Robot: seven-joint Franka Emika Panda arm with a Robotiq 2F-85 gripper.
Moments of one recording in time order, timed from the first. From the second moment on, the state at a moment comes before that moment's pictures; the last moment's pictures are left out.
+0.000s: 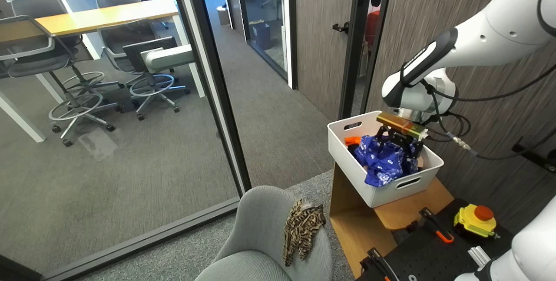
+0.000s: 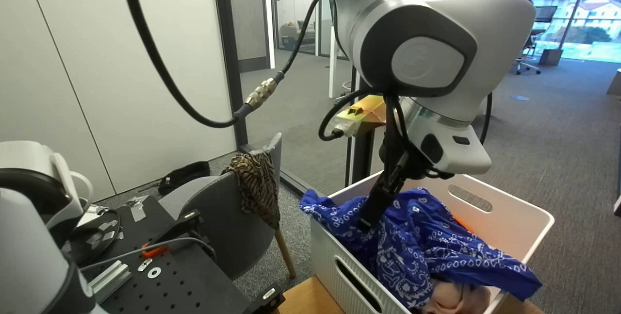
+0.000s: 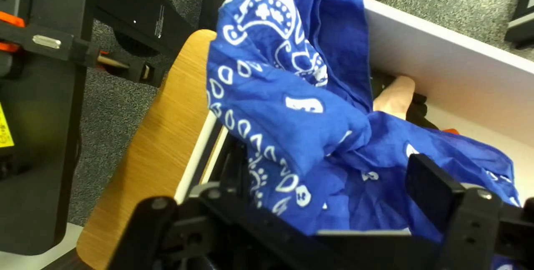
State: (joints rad) arm -0.22 0.21 -0.18 -2.42 0.36 2.40 0.68
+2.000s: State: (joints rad) arm -0.22 0.21 -0.15 -2.35 0.47 2.39 0.50
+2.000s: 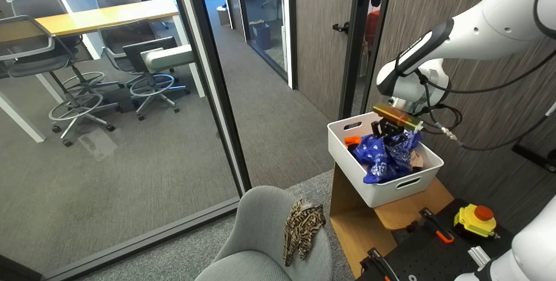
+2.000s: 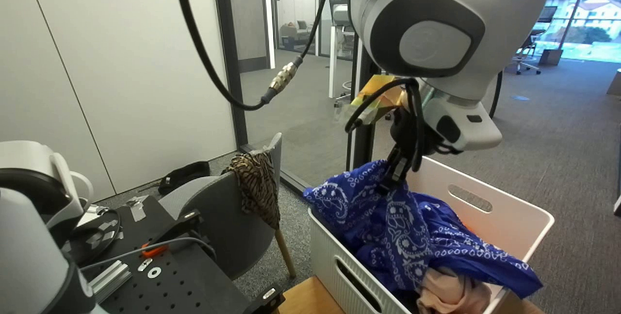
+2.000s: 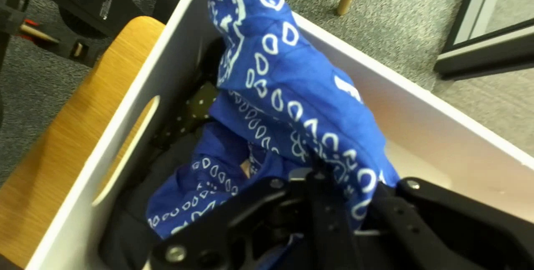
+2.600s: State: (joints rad) arm -0.18 0.05 -0.11 -2.23 0.61 2.15 0.18
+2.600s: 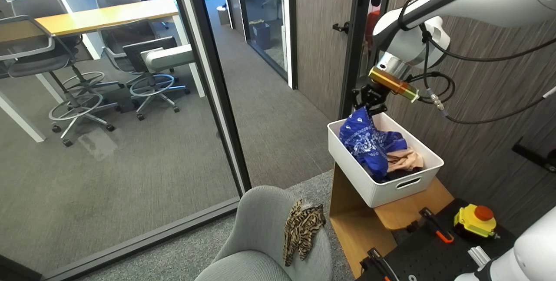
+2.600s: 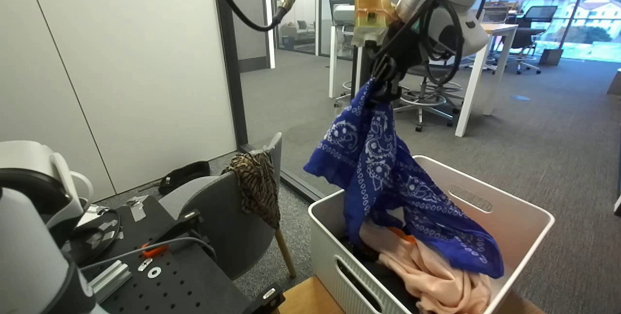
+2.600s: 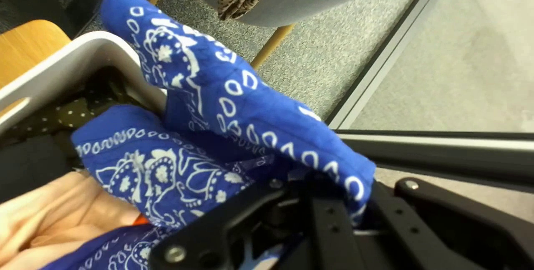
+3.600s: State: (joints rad) arm 0.01 -0.07 0.00 -2.01 0.61 1.93 0.00
